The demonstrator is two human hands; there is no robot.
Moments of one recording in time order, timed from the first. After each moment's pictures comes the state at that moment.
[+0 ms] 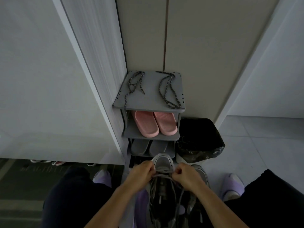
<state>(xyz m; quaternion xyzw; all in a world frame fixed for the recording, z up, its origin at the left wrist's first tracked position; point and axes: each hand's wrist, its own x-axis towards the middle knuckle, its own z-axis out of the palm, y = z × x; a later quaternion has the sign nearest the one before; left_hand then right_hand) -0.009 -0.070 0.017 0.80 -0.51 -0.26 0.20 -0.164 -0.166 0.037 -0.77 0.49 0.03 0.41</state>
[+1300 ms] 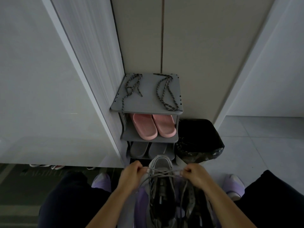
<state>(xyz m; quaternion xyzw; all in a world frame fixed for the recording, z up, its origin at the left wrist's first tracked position) 0.006 -0.063 0.019 0.85 -0.39 -0.25 0.25 -0.186 -0.197 0.033 -0.77 0.49 0.04 0.40</state>
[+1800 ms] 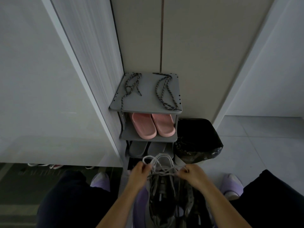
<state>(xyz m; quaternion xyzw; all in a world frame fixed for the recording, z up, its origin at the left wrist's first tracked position) -0.018 -0.076 0.019 0.82 -0.28 -0.36 0.35 -0.186 -0.191 0.029 -0.77 0.49 0.04 0.41</state>
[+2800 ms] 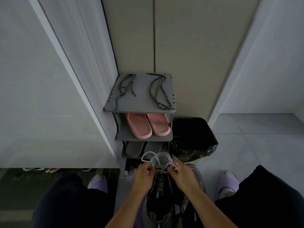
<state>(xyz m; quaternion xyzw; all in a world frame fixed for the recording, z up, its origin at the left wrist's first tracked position) -0.043 -0.085 0.001 0.83 -0.35 -0.28 0.34 -0.170 -0.160 0.036 -0.77 0.50 -0.08 0.38</state>
